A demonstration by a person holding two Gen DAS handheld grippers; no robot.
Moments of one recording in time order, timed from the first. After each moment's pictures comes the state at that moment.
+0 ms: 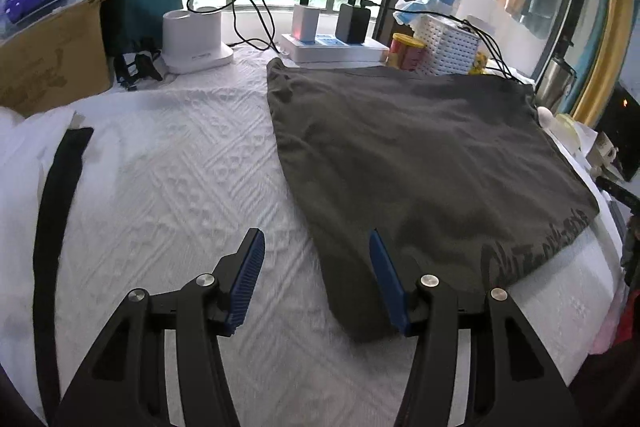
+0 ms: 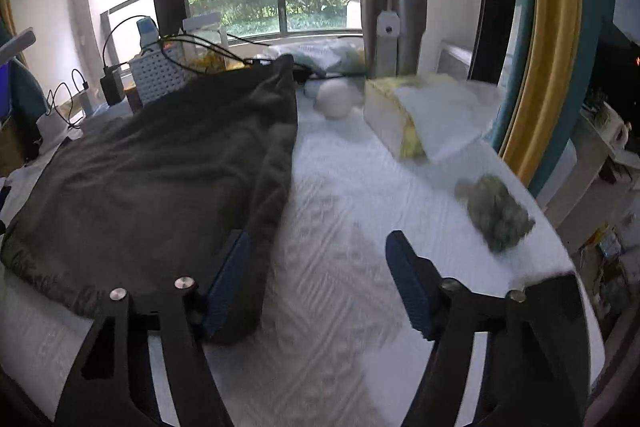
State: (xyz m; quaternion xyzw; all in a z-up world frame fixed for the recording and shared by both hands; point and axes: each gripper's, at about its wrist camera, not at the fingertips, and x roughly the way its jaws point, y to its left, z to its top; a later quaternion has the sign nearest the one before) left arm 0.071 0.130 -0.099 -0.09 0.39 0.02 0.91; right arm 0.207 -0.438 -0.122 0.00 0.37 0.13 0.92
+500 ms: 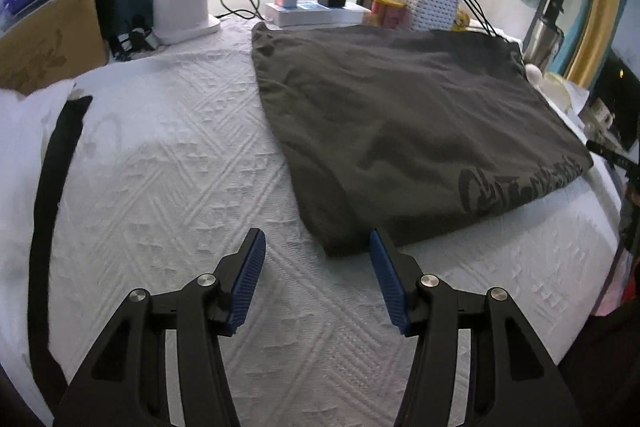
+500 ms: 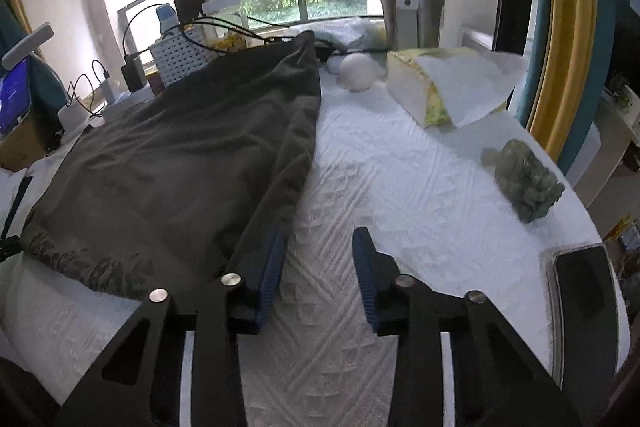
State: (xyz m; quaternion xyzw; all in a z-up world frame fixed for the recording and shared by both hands) left arm 0.044 0.105 -0.110 -0.06 0.43 0.01 0.90; right arm 0.199 -0.441 -0.137 0.02 0.39 0.17 0.90
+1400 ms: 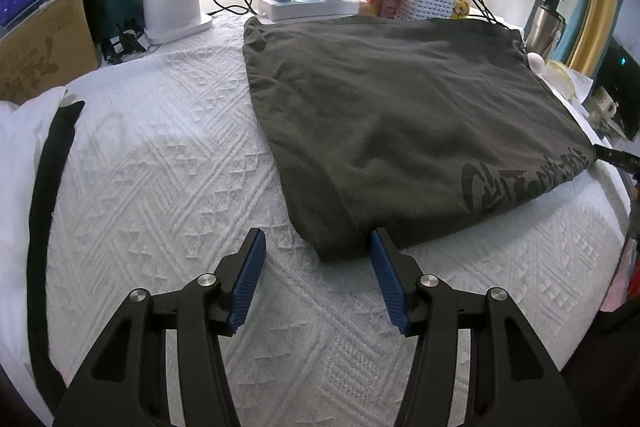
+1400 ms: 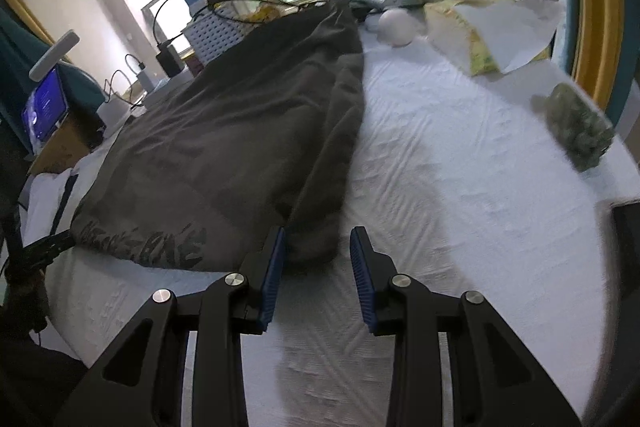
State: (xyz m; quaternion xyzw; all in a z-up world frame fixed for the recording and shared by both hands) left arm 0.050 0.100 -0.113 -0.05 0.44 0.01 0.89; right arm 0.193 -0.431 -0.151 0.09 0.44 0.25 0.85
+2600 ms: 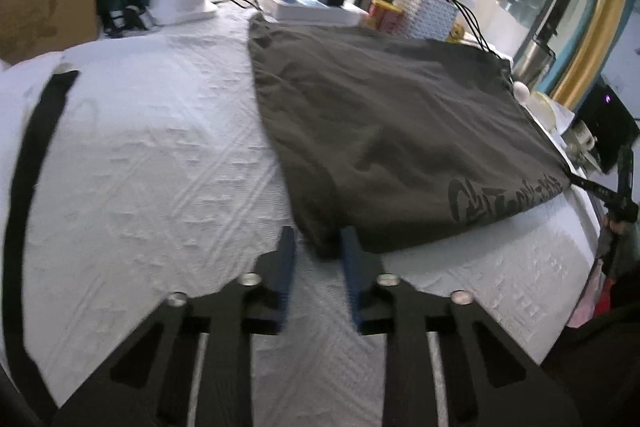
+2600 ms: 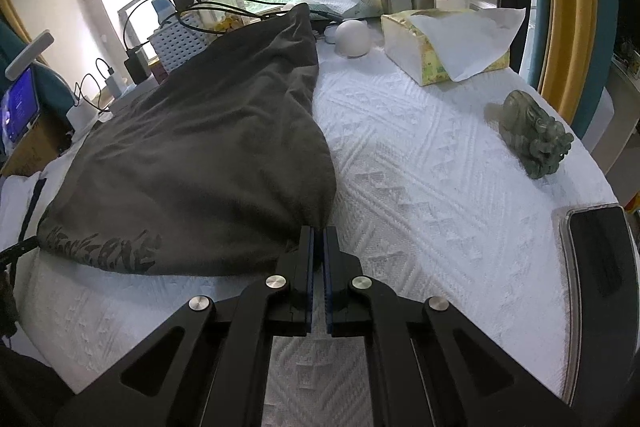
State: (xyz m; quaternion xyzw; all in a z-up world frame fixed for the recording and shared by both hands) left arm 0.047 0.117 -0.120 -0.12 0.43 -0.02 0.89; right arm 0.197 -0.452 -0.150 0.05 0.43 0.19 0.88
